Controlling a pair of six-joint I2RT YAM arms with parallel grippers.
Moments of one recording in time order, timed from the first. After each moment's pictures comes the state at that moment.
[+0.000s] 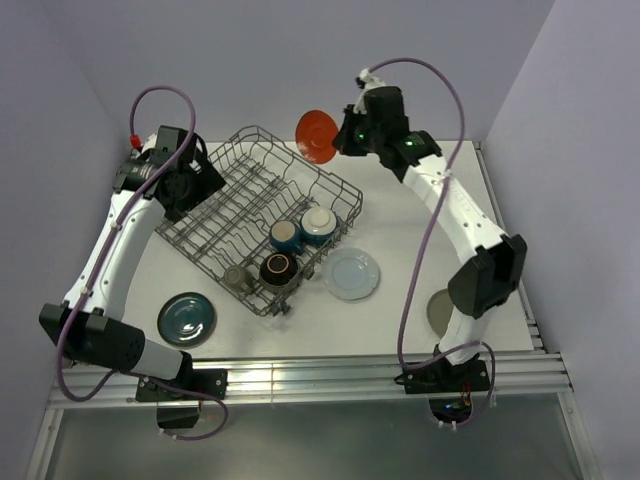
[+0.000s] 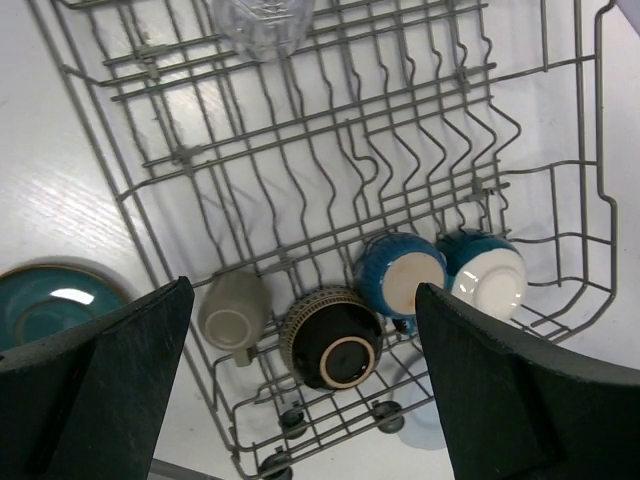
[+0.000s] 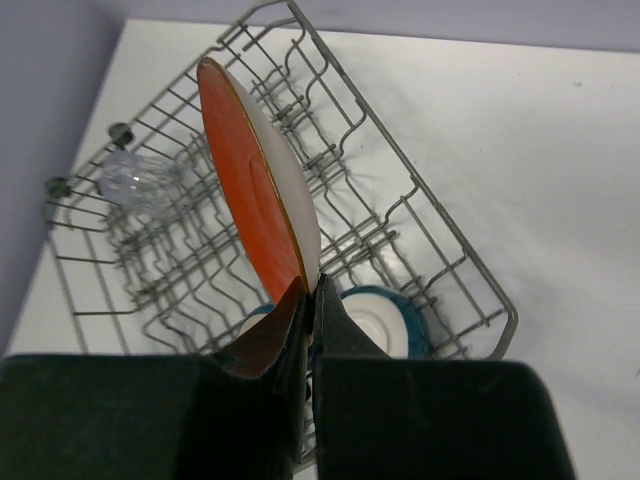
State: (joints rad) left arm -0.25 1.48 1.64 -1.09 -0.28 -0.86; right arm 0.40 1.71 1.81 -0.55 -0.09 0.40
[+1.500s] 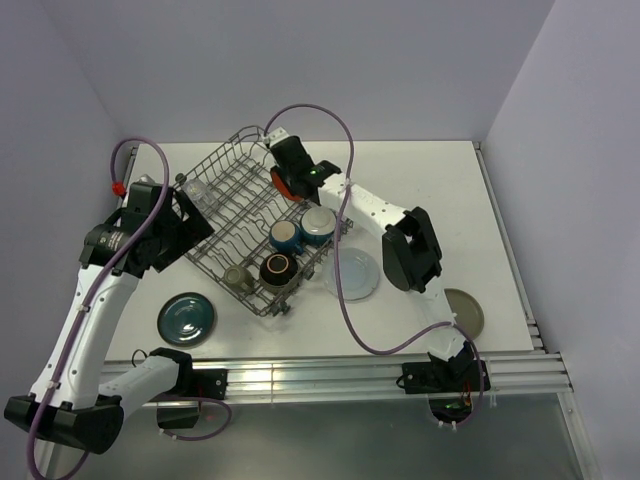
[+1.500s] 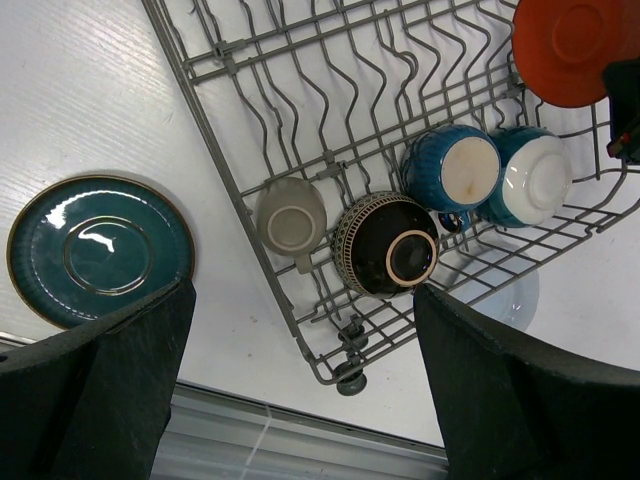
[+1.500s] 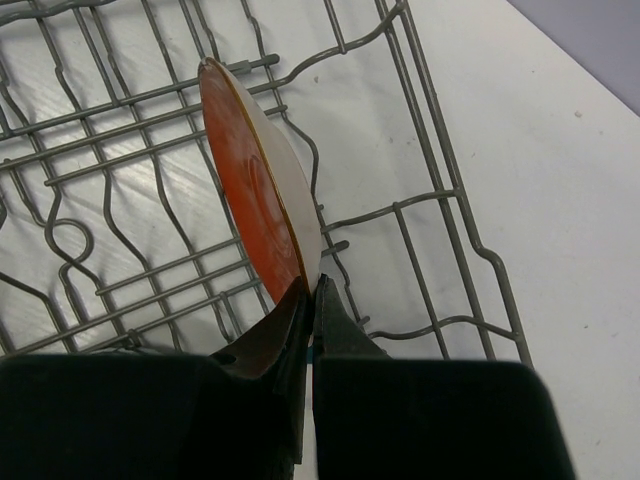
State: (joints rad) left arm -0.25 1.03 1.28 -1.12 -0.19 -0.82; right arm 0.72 2.24 2.04 -0.51 0.36 -0.08
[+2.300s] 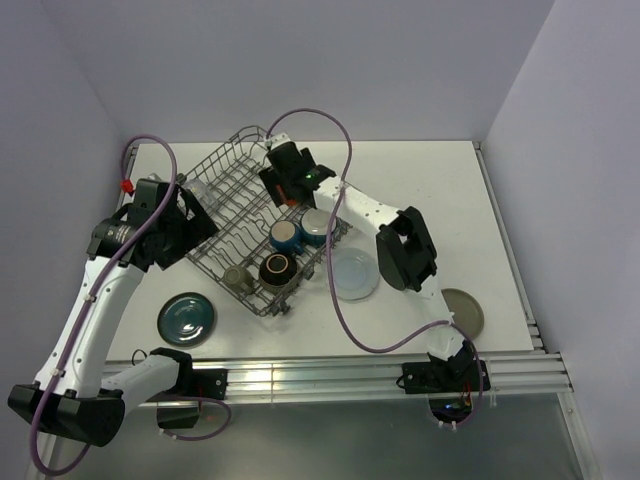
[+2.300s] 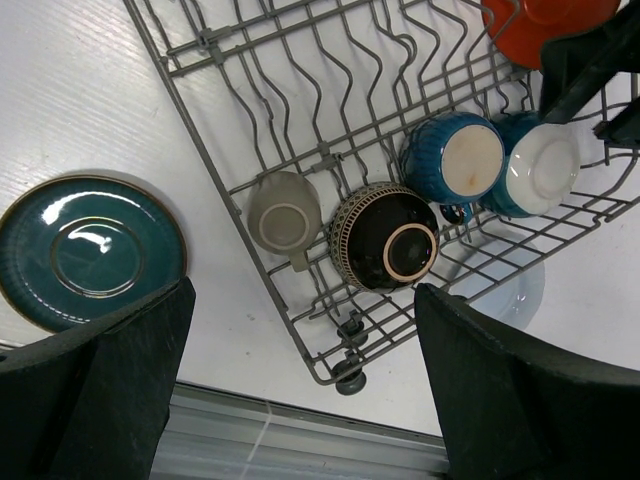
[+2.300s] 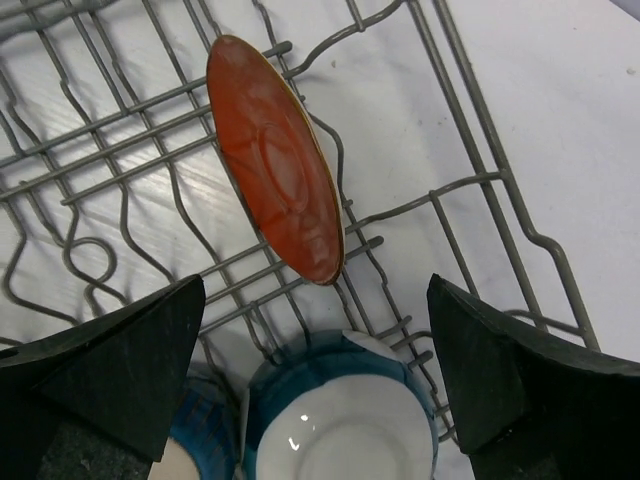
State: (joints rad) left arm -0.25 1.07 1.27 -1.09 -0.17 -0.80; right arm 0.73 2.29 2.04 -0.49 0.38 0.04
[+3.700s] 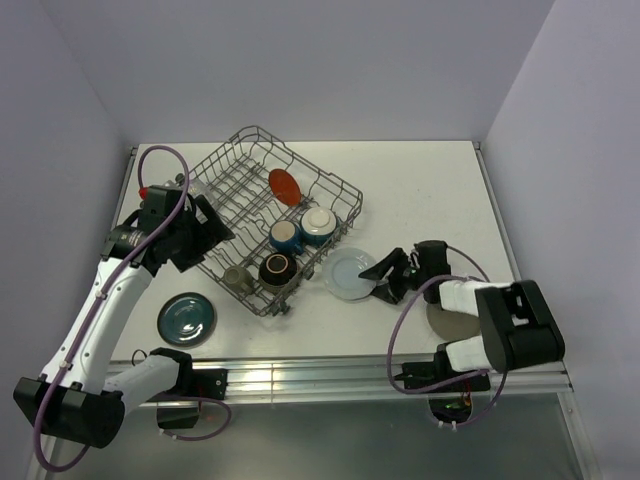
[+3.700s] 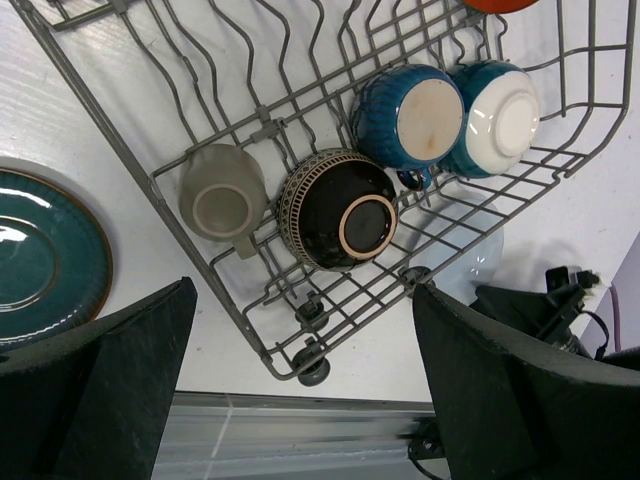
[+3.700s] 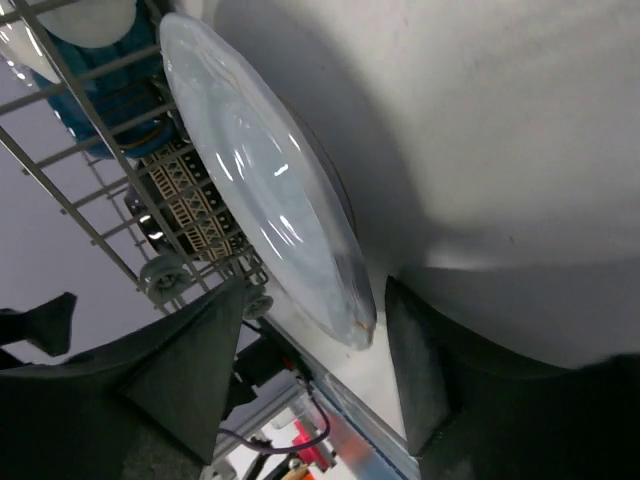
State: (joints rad) left arm -0.25 1.06 1.13 -0.94 0.00 -0.83; right arm 0.14 1.34 0.30 0.22 -0.59 1.11
